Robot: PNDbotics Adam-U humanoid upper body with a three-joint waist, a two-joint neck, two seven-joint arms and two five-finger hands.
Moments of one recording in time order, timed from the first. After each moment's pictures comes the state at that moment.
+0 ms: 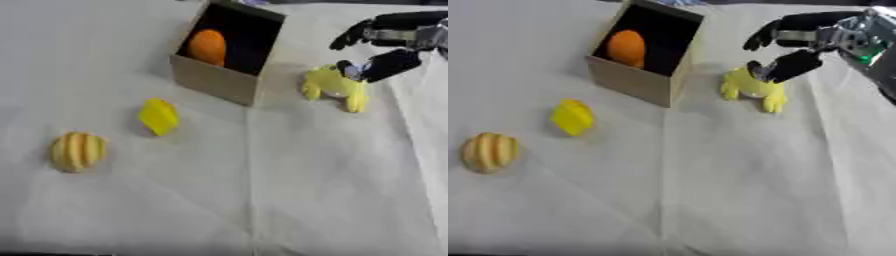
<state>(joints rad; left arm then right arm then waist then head) -0.22 0.49 0.16 -1.98 -0.06 -0.07 0.56 -0.91 -0.92 0.65 -1.39 0.38 0.04 0.56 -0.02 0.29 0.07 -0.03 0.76</state>
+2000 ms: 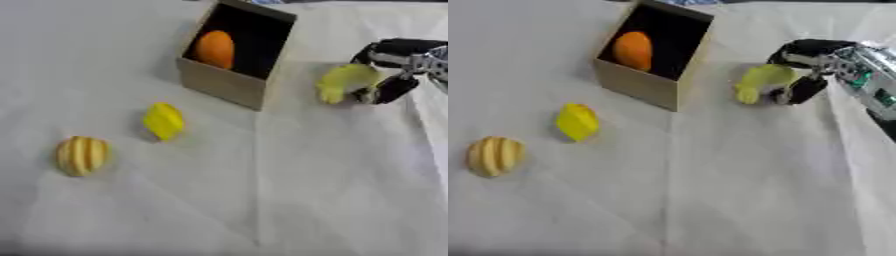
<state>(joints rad) -0.22 0.48 0.16 -1.98 -0.04 -0.06 0.56 -0.90 -0.83 0.55 -1.28 0.53 -0.03 0.44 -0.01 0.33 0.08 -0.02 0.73</state>
